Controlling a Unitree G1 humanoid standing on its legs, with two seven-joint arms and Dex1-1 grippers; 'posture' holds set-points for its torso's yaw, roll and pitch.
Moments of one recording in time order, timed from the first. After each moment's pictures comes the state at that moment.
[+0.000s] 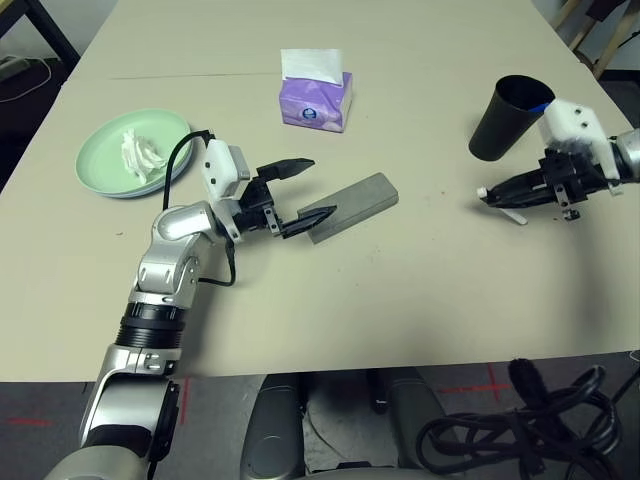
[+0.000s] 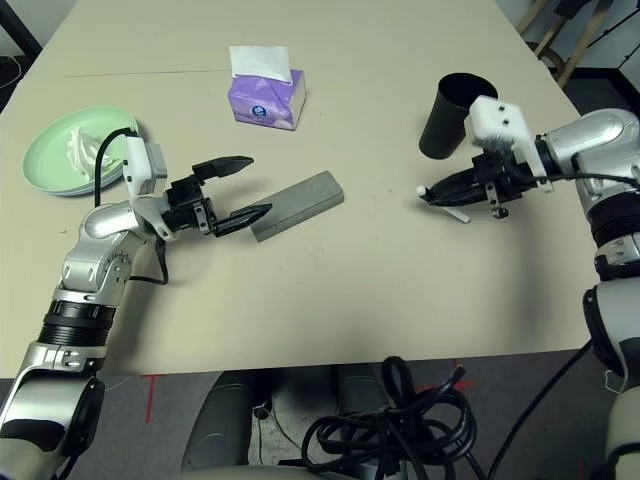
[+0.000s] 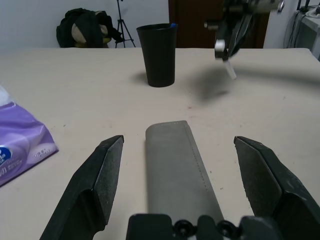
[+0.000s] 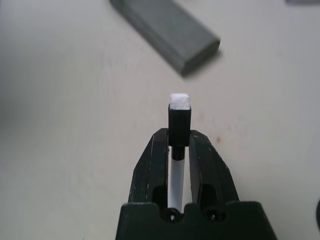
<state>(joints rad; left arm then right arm) -0.56 0.47 -0.01 0.19 -0.38 0.01 -1.09 -1.03 -0.93 0.26 0.74 0.38 0.05 1.61</state>
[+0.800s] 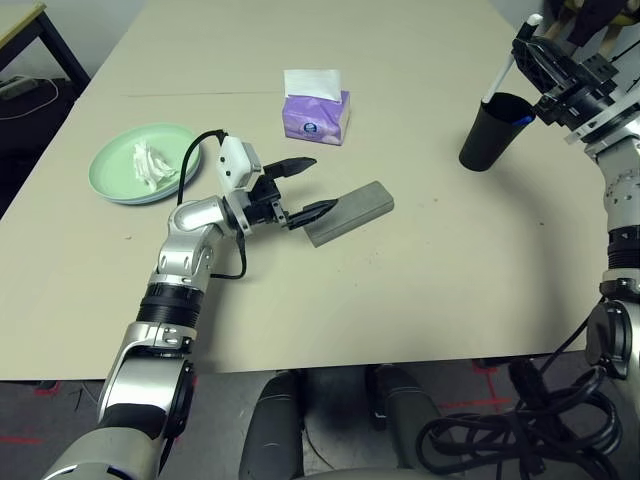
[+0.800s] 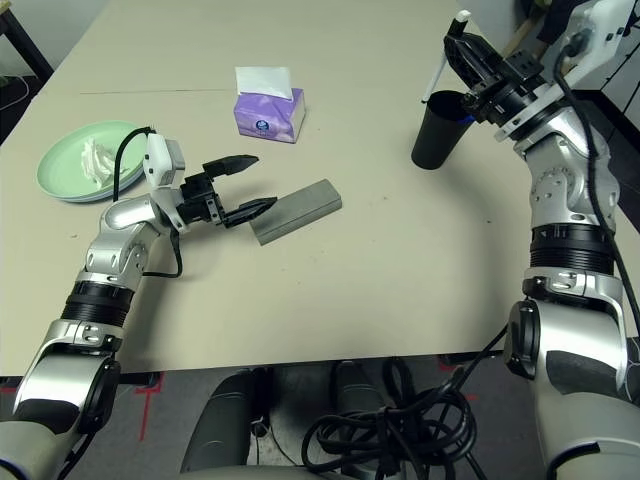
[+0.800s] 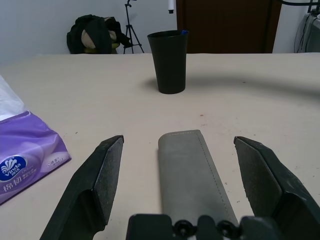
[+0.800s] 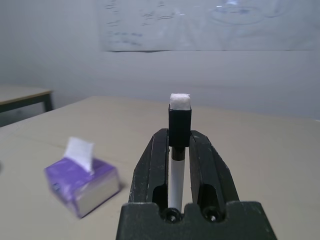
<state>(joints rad) -0.66 0.41 -0.02 0.41 -0.33 -0.07 -1.09 -0.92 -0.56 -0.30 0.48 0.45 0.13 0.58</state>
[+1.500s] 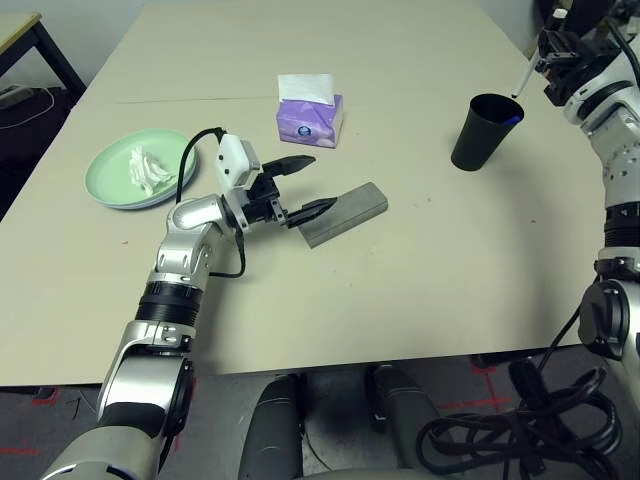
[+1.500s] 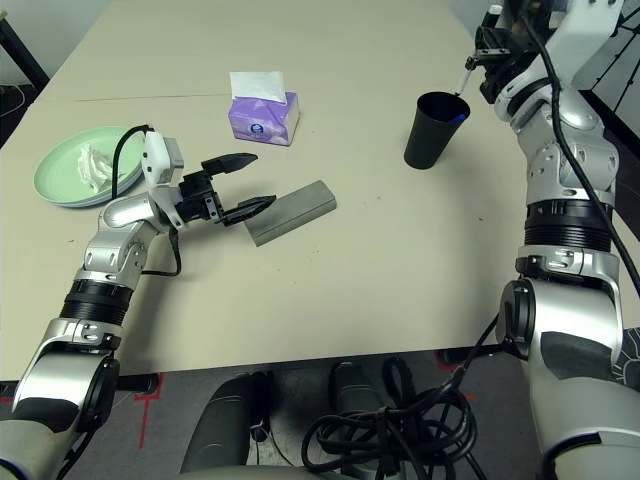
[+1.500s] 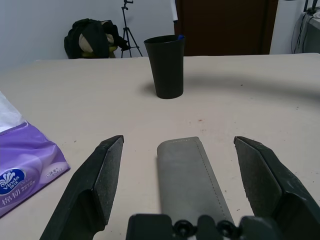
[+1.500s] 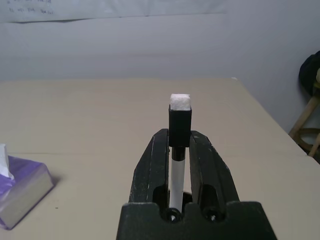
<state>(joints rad) -0.66 0.42 -0.01 0.40 -0.33 -0.07 -1.09 -0.96 -0.56 -0.29 0.48 0.34 0.33 0.32</state>
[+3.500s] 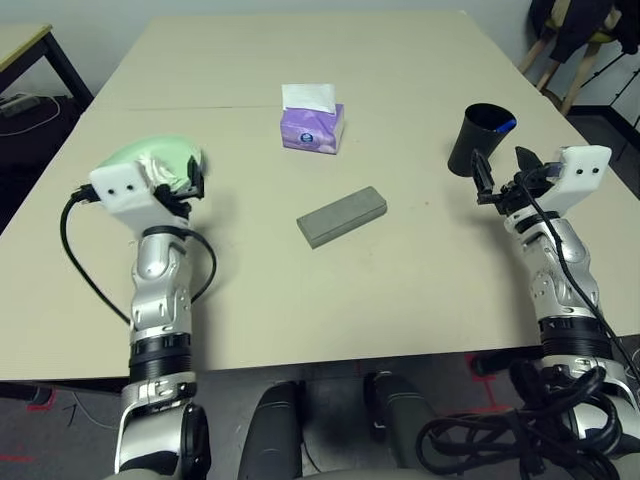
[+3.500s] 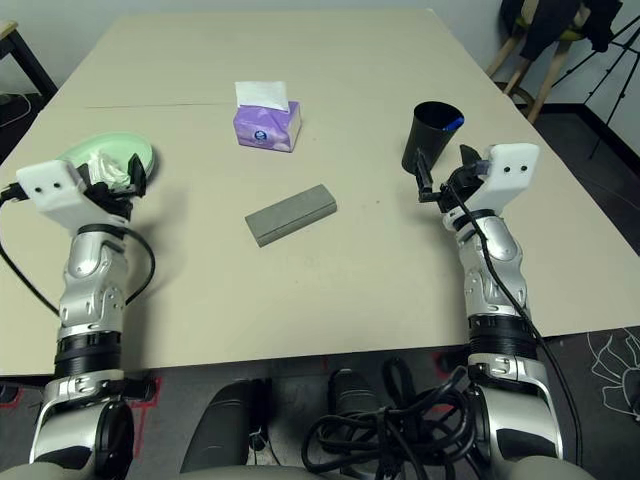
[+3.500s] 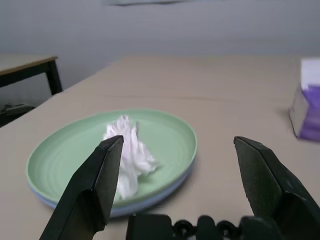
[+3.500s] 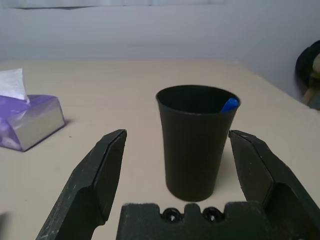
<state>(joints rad) -0.29 0.35 0.35 0.19 -0.19 -0.07 -0.15 -0.51 -0.33 -0.29 0.41 0.26 -0.13 0.33</state>
